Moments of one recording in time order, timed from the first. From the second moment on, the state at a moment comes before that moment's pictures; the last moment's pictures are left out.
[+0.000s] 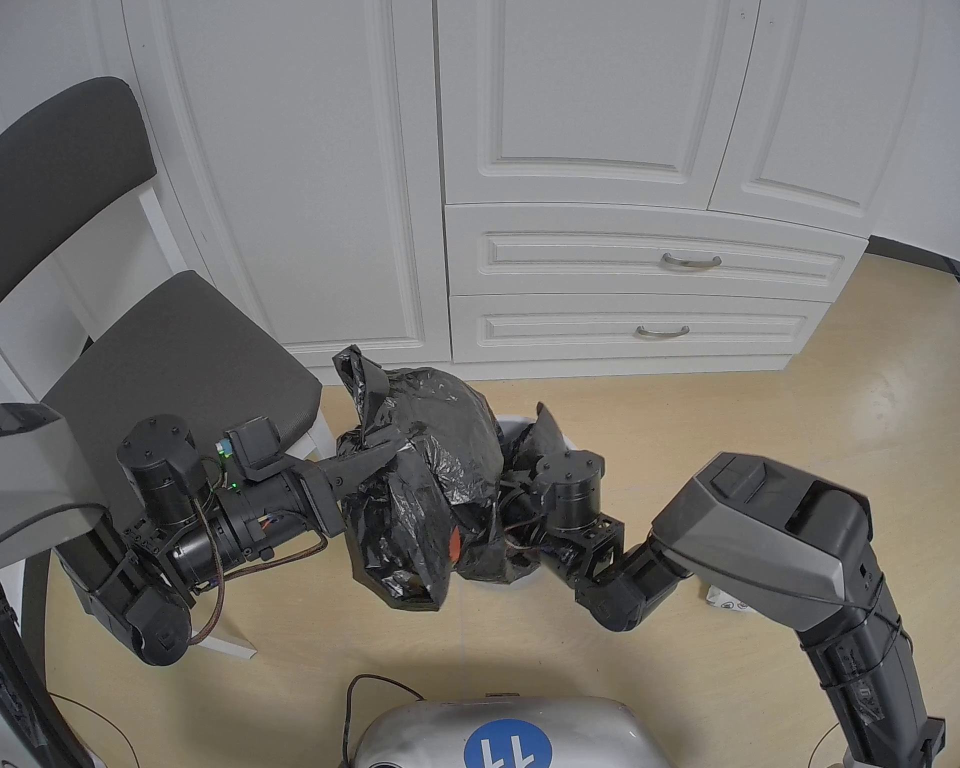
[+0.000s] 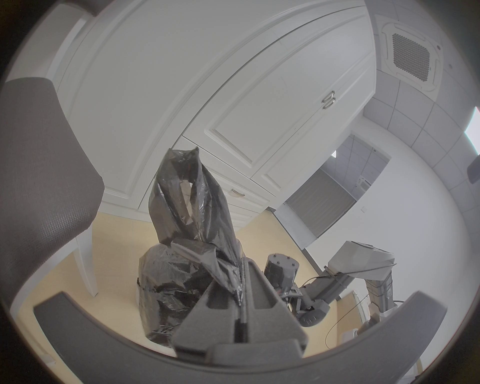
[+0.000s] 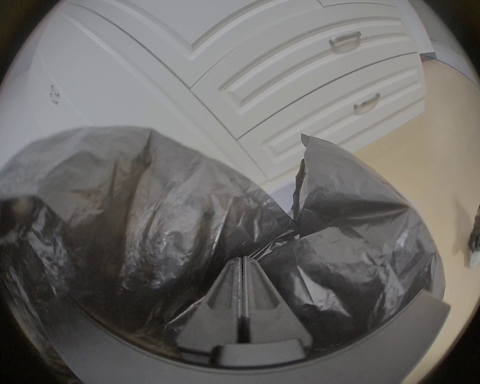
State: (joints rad) left arm -0.35 1.96 -0.45 -1.54 -0.53 -0.45; right arm 0.66 2.58 -1.35 -1.07 -0.14 0.59
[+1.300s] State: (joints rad) left arm -0.47 2.06 -0.51 -1.54 -0.47 -0.45; right arm 0.52 2.66 -1.58 -0.88 -0.15 0.61
